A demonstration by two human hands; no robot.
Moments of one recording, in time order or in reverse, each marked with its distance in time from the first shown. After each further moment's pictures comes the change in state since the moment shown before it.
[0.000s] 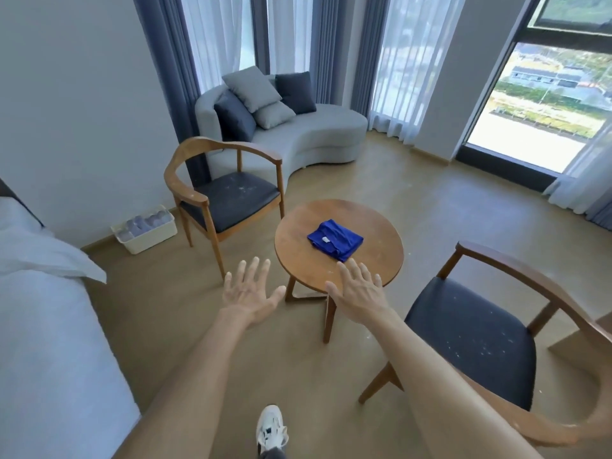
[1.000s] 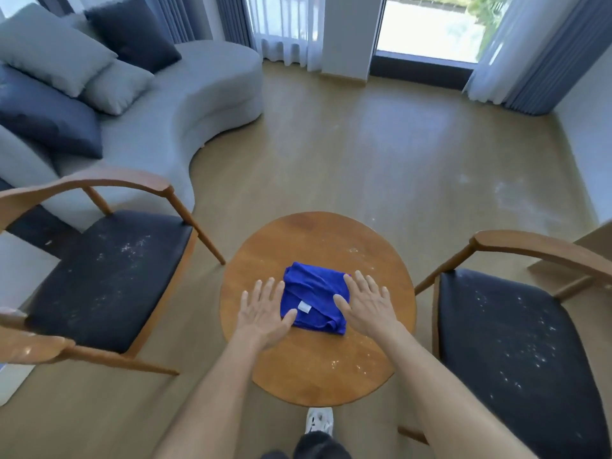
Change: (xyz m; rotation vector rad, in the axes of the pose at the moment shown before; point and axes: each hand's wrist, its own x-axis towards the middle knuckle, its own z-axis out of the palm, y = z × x) left_hand 0.526 0.074 0.033 0.213 -0.344 0.440; right_hand 0.422 0.119 0.025 0.152 -0.154 0.523
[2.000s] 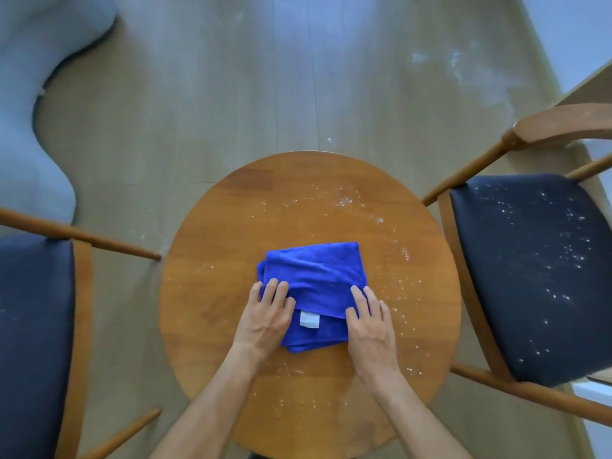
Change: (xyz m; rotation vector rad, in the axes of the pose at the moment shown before) left_hand 0.214 -0.047 0.122 0.473 0.422 0.846; right_hand 0.116 -0.019 0.176 -0.127 0.375 0.251
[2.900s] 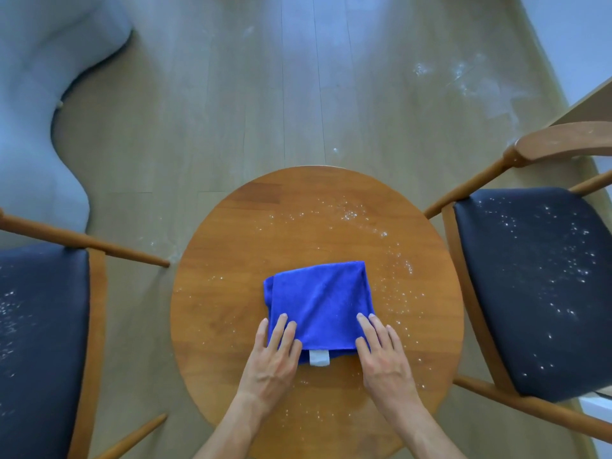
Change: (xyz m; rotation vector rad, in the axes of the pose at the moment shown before) left_hand -0.044 0.027 -0.011 -0.023 -0.139 -0.004; right_hand -0.027 0.016 0.003 -0.031 0.031 -0.158
